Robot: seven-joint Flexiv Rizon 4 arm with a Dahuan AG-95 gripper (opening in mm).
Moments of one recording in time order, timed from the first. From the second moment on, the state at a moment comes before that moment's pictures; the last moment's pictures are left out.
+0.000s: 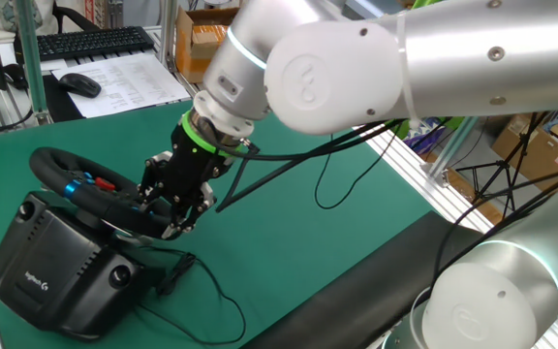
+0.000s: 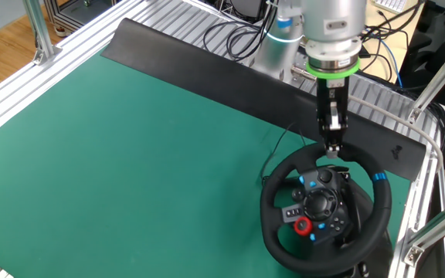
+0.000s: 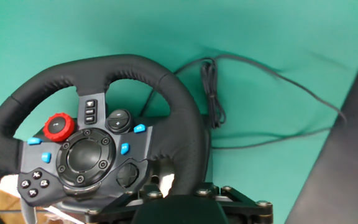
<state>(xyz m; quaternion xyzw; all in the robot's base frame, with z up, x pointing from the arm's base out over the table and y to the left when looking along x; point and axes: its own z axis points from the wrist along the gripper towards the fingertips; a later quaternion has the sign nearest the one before) 0.393 0.272 0.194 -0.52 -0.84 -0.17 0.07</state>
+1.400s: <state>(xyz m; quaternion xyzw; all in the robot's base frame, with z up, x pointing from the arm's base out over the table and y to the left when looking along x) 0.428 0.272 0.169 -0.44 -0.89 -0.14 0.04</state>
